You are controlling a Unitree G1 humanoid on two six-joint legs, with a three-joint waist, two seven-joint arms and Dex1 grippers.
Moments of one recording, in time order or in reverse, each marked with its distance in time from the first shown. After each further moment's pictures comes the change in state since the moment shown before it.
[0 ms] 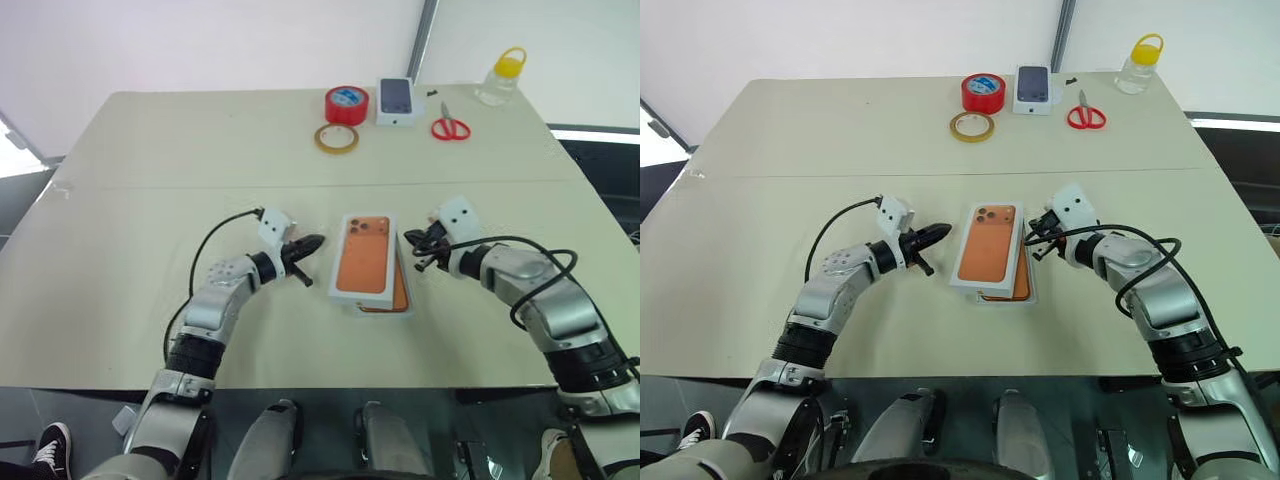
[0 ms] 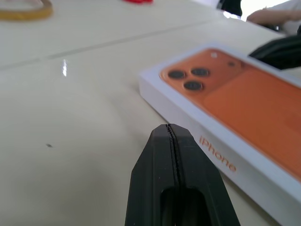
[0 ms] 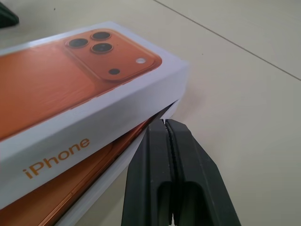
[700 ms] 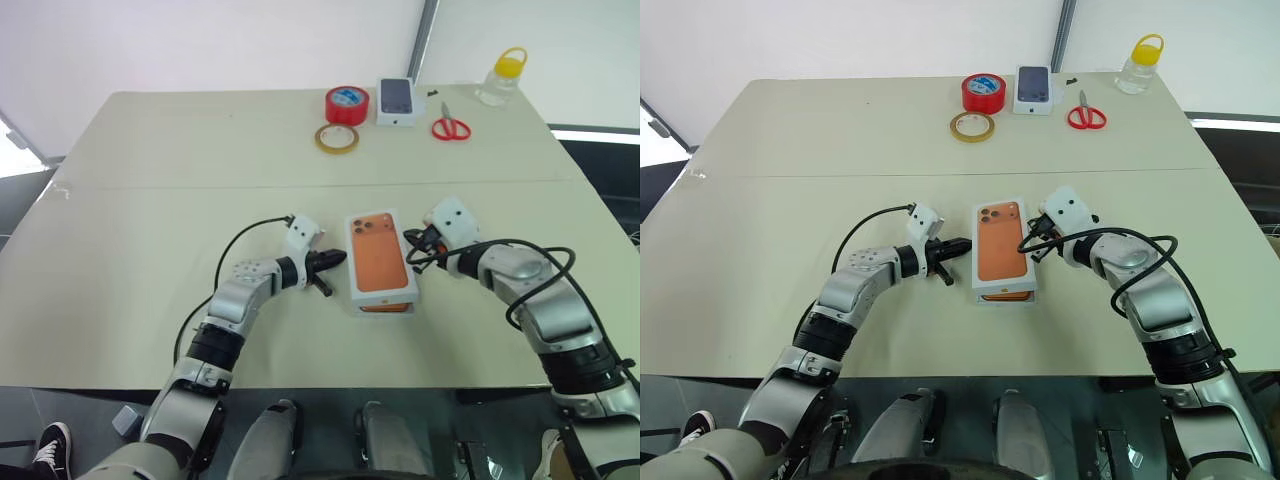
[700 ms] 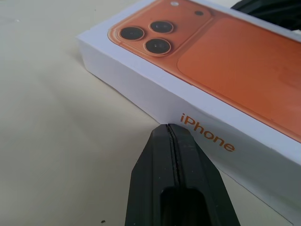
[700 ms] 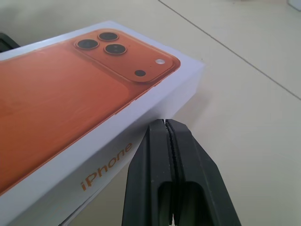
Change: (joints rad) left arm -0.064 -0.071 -0.059 0.044 0.036 0.096 -0.035; right arm 0.014 0.021 -0.022 -0.051 -0.128 0.000 0.060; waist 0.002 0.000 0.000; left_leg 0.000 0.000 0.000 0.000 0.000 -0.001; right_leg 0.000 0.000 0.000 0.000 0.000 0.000
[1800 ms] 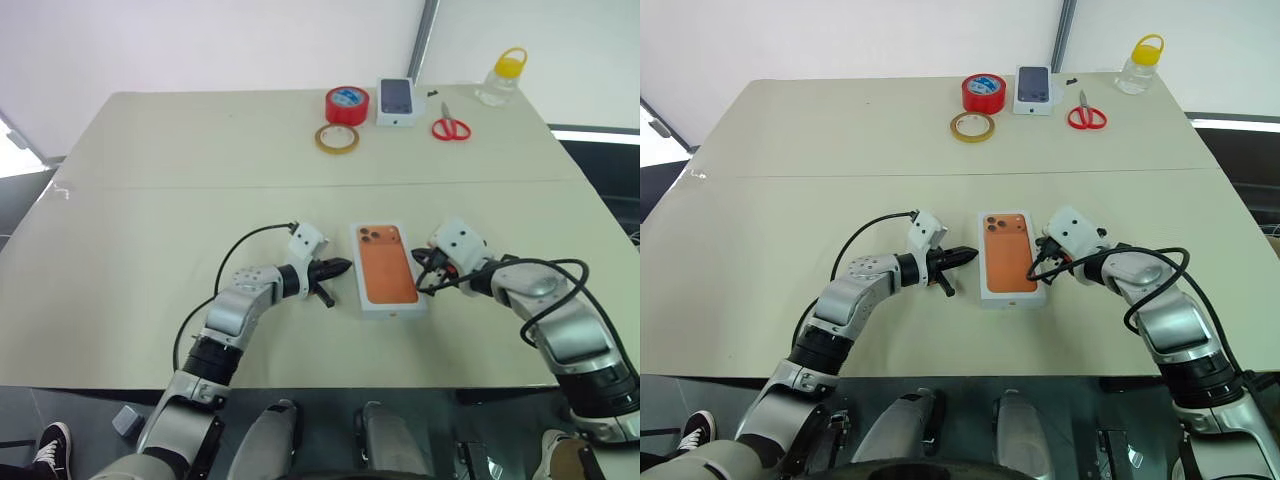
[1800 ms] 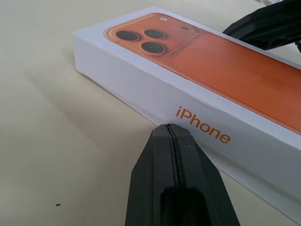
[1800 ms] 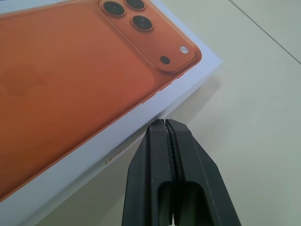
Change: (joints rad) left arm 0.073 0.011 -0.023 -0.142 0.003 0.070 -0.004; right arm 0.107 -0.051 -0.009 -0.084 -0.091 0.001 0.108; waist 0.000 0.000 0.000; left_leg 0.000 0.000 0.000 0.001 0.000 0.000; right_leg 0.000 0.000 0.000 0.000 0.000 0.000
